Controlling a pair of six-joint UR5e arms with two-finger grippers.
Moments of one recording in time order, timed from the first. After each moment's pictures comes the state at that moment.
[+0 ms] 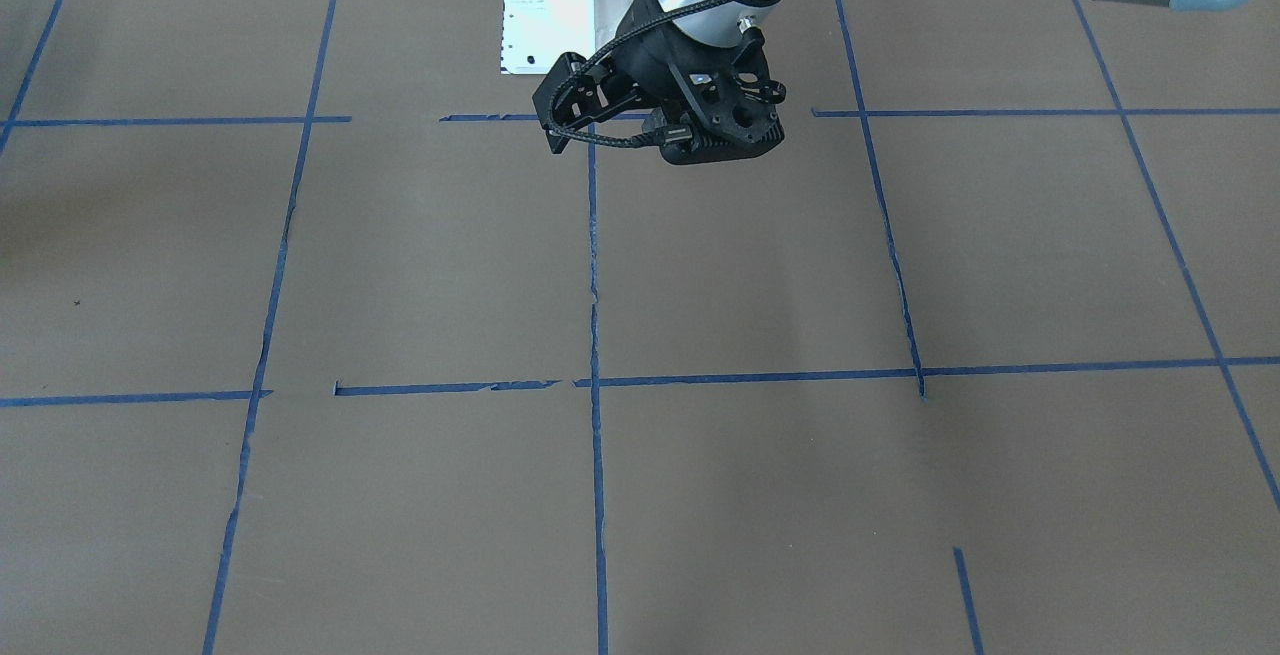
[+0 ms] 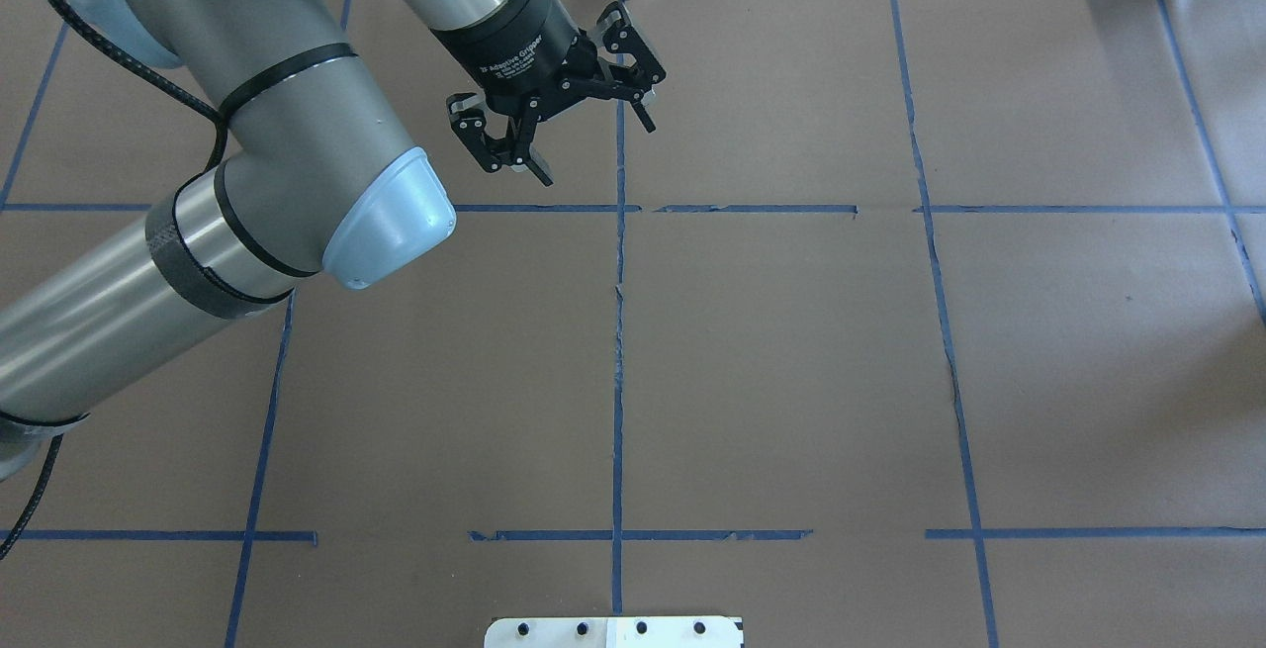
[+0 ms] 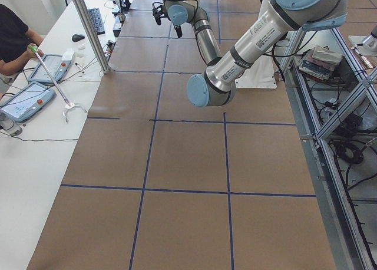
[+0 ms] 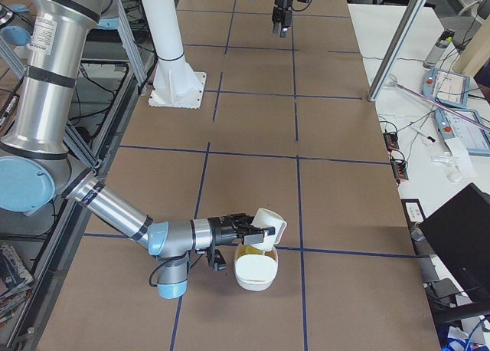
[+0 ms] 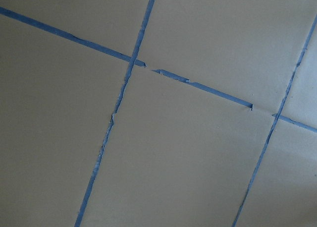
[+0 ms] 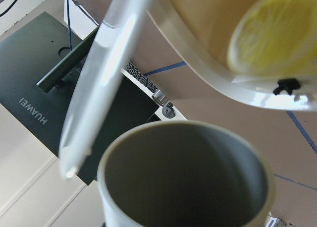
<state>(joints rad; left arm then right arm) -0.81 -2.48 -1.71 -1.55 -2.36 -1.52 1.27 -1.84 1.11 0.73 1.66 3.15</state>
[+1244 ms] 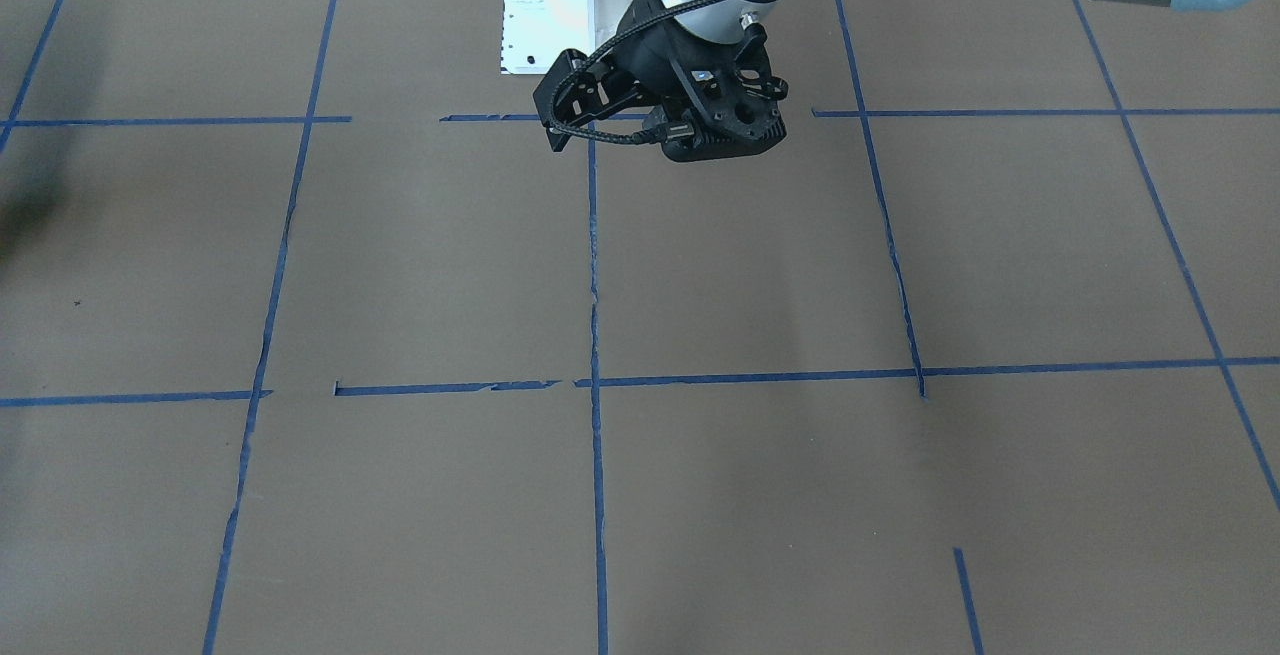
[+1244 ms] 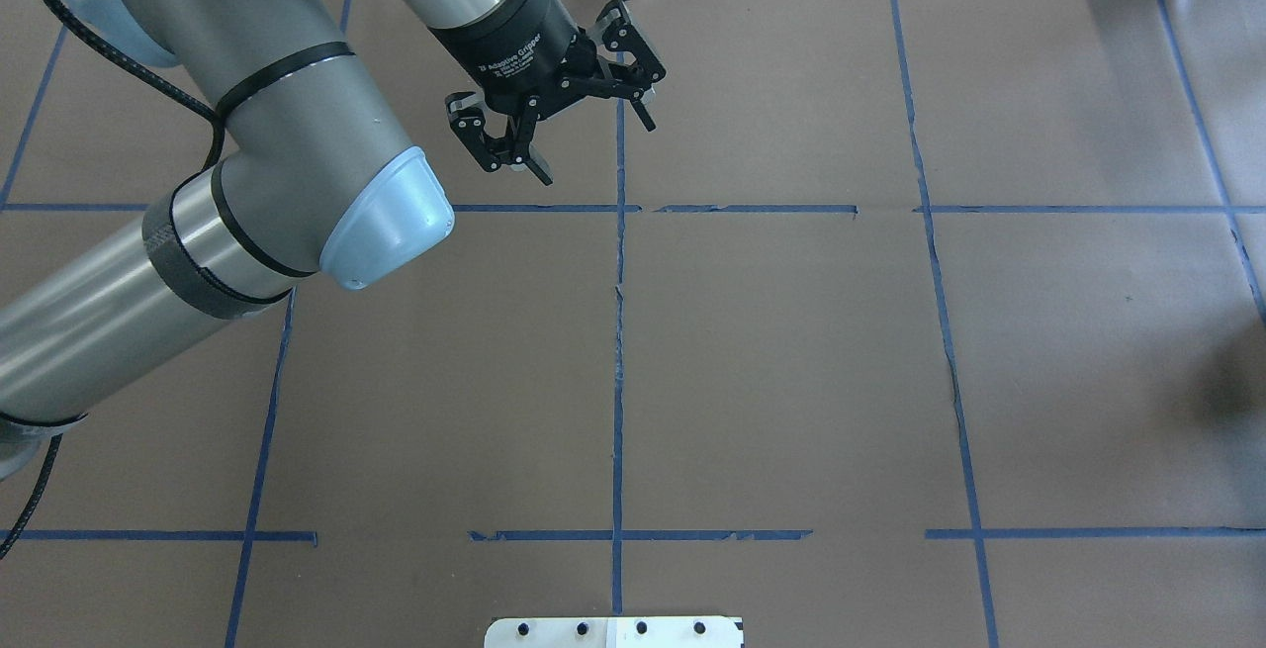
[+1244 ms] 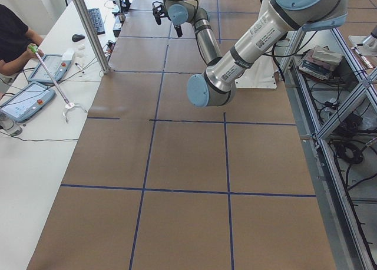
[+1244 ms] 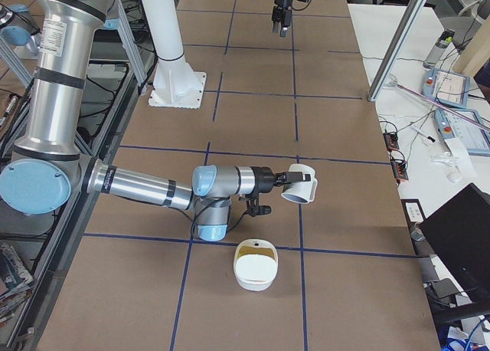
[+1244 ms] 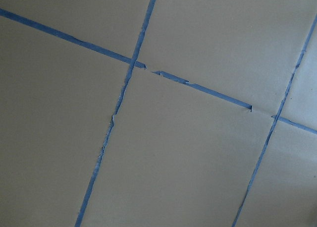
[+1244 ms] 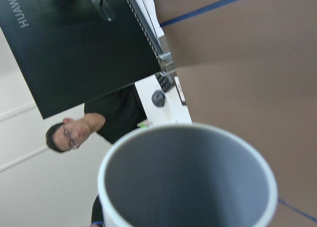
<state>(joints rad) -0.81 -2.48 -1.72 -1.54 -2.36 -1.52 1.18 -1.78 1.55 0.14 1.65 2.69</state>
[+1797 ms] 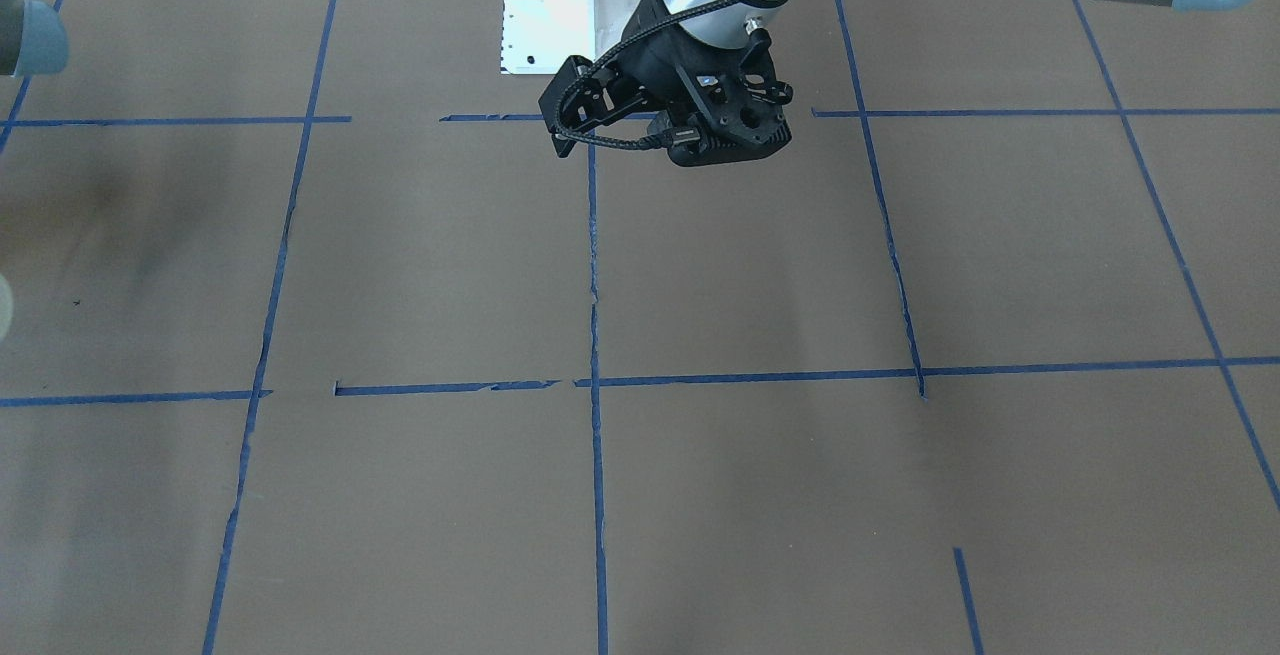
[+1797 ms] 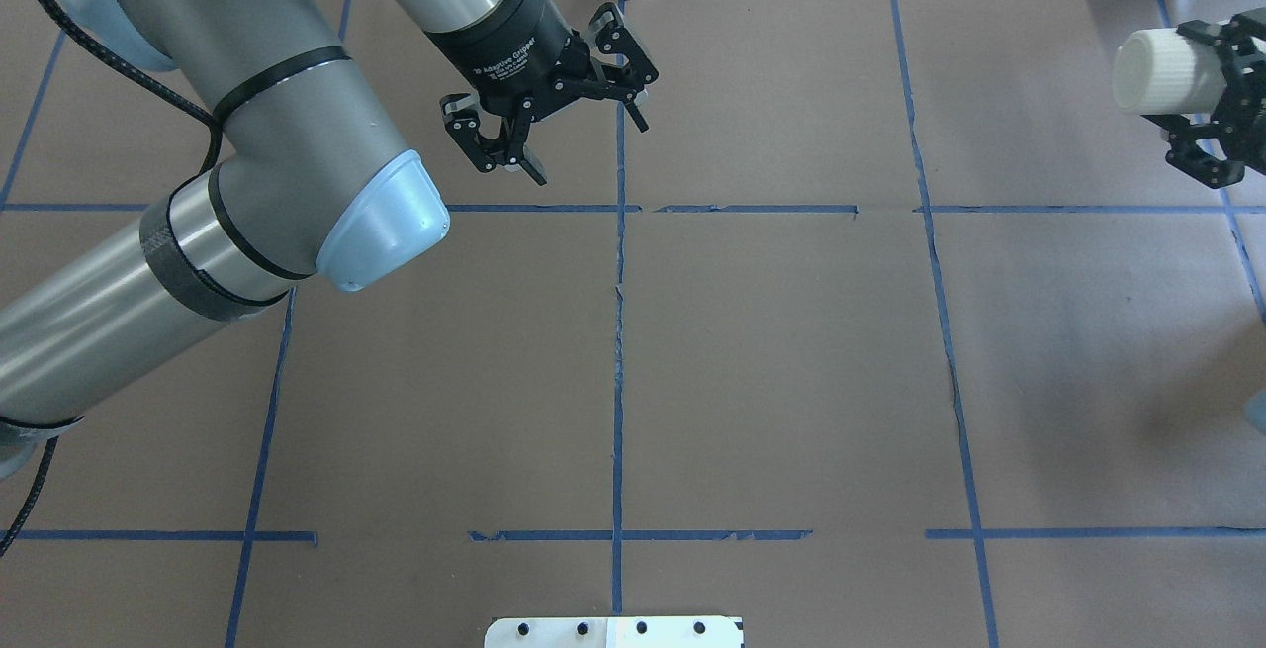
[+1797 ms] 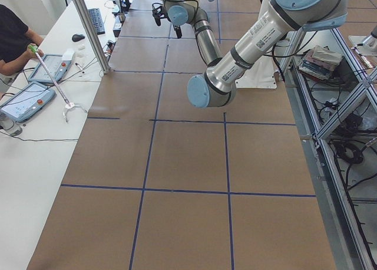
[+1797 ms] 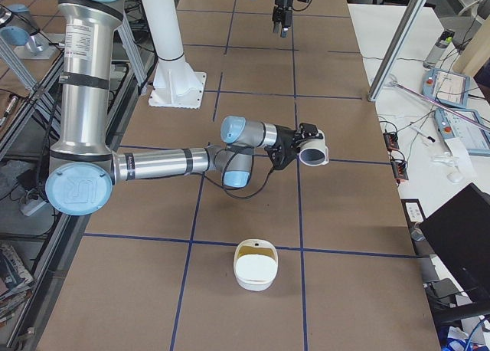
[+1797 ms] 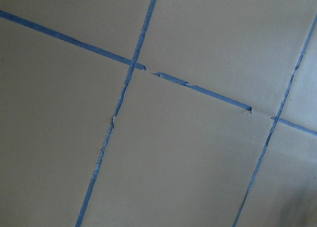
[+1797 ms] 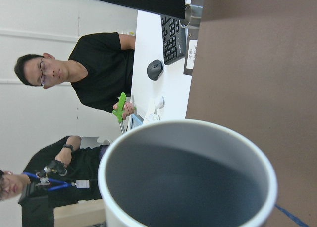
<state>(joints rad) -0.81 -2.47 -1.72 -1.55 -2.35 -1.52 0.98 -1.66 1.75 -0.25 1.51 2.27</state>
